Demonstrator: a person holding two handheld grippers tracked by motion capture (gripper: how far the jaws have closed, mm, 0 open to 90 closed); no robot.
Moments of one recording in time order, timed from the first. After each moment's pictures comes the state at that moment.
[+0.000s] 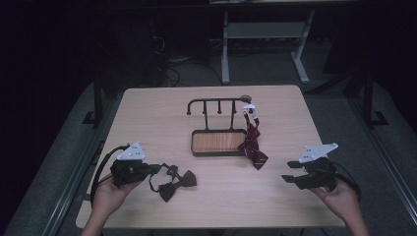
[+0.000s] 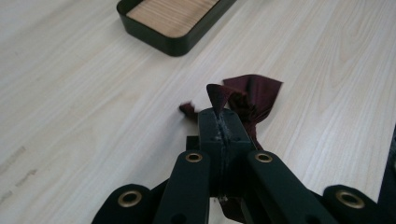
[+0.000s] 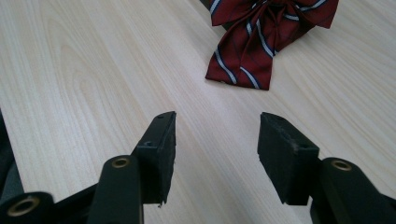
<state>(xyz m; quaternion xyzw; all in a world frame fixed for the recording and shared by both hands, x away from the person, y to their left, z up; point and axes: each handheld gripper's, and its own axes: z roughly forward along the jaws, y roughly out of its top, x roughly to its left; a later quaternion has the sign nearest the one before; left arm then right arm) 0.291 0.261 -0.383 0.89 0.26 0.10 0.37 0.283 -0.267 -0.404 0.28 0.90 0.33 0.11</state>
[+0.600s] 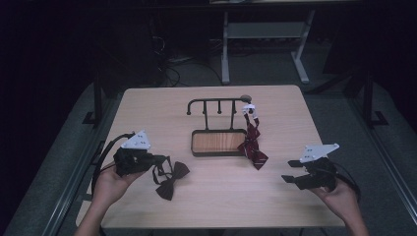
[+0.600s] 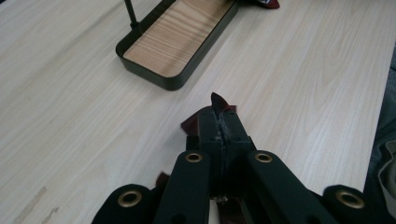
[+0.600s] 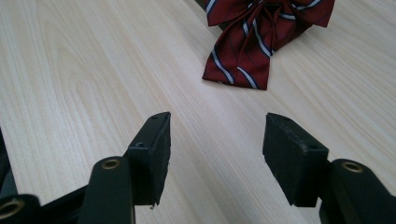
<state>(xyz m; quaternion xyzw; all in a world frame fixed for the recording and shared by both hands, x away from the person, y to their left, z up) 0.302 0.240 -0.346 0.90 0.23 0.10 0.36 0.284 -0.270 -0.408 0.28 0.89 0.34 0.11</state>
